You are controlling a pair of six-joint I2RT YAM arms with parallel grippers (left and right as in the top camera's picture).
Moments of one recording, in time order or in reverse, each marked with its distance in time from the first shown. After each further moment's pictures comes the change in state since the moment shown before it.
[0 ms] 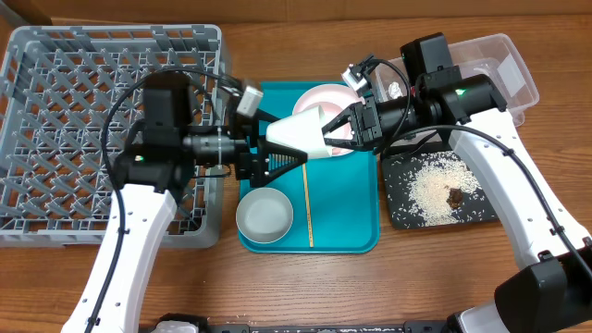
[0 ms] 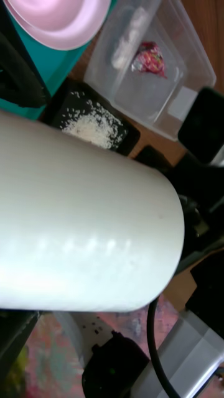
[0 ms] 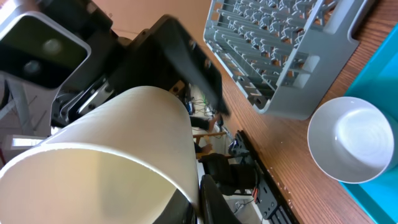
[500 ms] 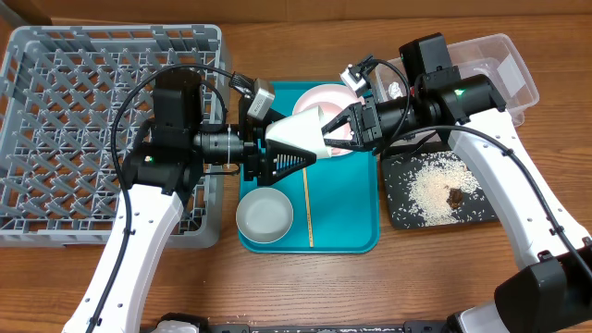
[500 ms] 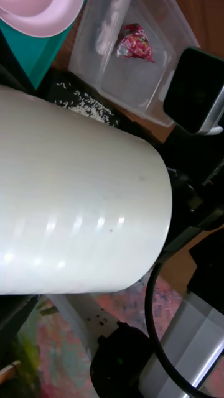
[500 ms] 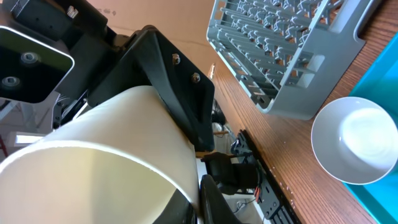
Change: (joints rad) left arm -0.032 0.001 0.000 0.068 0.015 -0.012; right arm 0.001 0.000 0.000 0.000 -0.013 -0.005
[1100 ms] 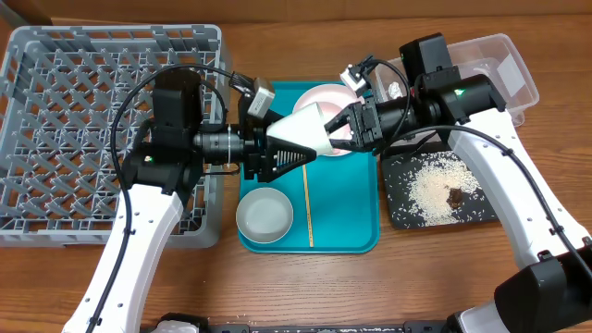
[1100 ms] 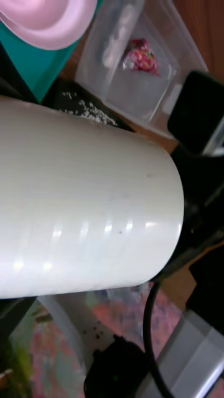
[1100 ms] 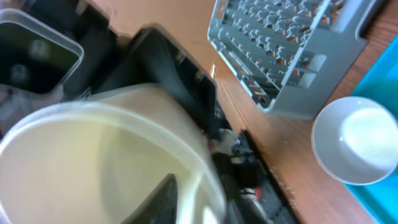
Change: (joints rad) left arm 0.000 0.000 0.000 -0.010 -0.054 -0.009; right arm 0.000 0.001 0.000 -0.003 0.000 -0.002
